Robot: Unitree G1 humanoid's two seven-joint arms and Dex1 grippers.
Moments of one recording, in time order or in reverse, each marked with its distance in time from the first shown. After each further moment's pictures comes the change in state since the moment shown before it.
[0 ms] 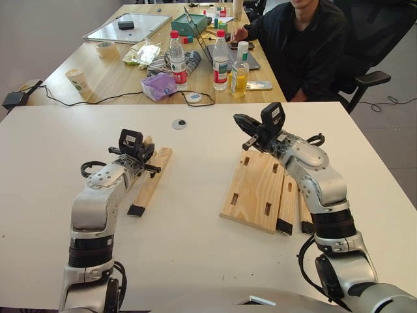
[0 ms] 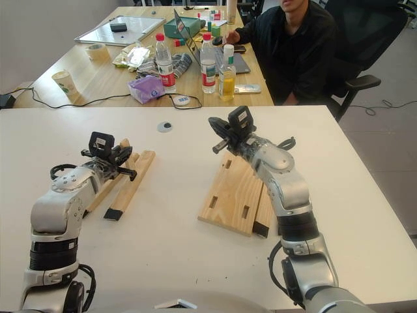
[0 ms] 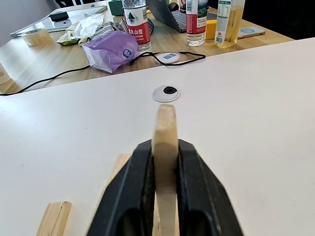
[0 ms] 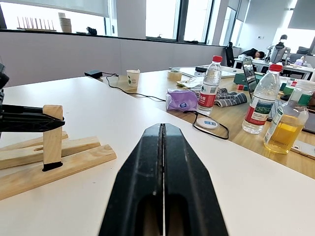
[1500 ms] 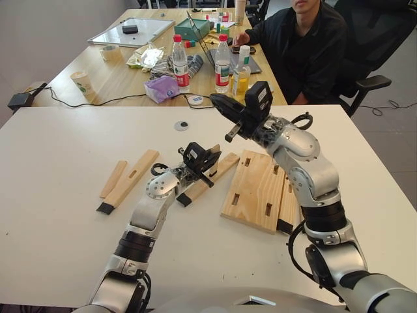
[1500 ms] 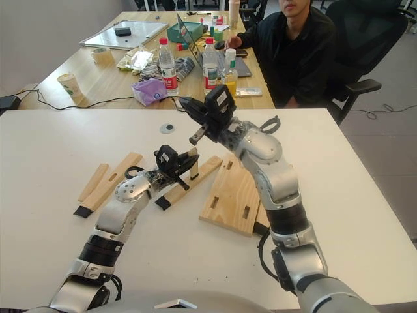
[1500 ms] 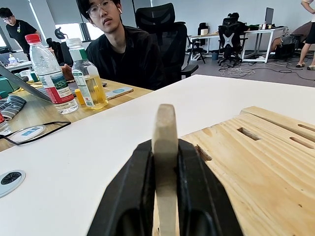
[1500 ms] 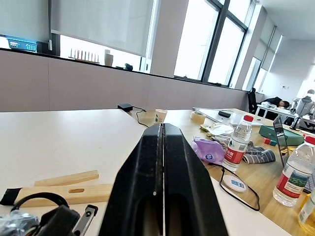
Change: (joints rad) left arm -0.023 -0.159 -0.355 0.318 0.042 -0.614 -0.250; right arm -0.099 0.070 0.094 -0.055 -0.003 -0.030 0.040
